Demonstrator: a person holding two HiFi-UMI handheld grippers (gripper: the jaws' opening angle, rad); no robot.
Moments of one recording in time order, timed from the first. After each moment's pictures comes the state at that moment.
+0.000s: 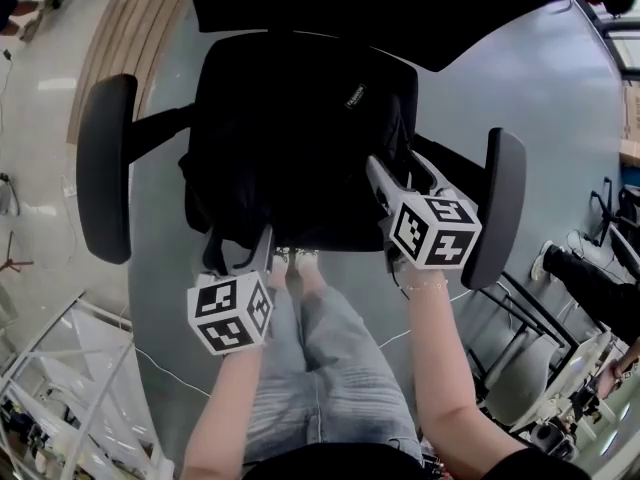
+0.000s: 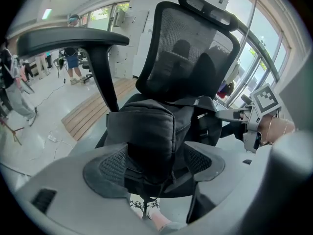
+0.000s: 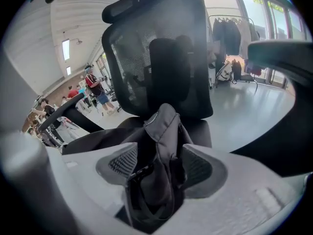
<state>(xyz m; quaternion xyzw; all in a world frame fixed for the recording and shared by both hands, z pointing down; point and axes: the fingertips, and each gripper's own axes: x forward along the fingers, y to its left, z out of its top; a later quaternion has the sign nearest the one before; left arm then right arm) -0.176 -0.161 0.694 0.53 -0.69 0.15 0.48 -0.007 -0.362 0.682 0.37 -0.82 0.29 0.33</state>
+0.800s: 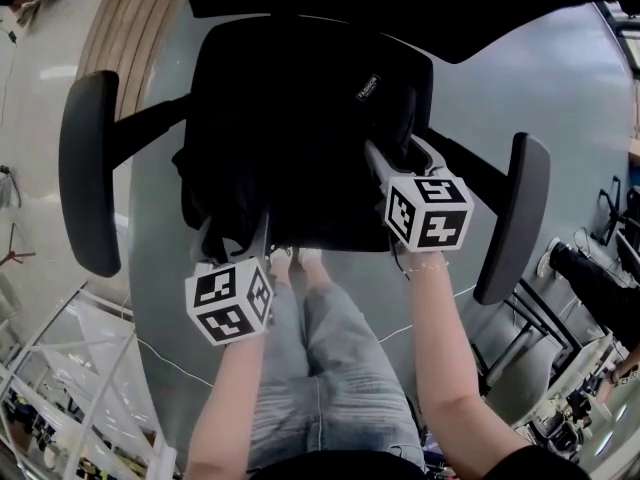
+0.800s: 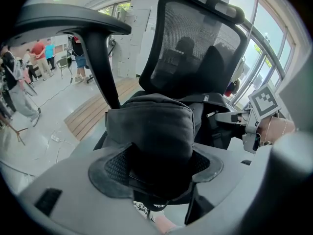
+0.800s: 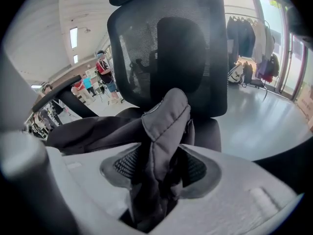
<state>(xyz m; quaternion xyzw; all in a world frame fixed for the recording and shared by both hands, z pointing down) -0.186 -0.179 0.728 0.51 -0.70 0.17 0.48 -0.026 -0.379 0.734 0.33 -0.83 0.25 0.37</state>
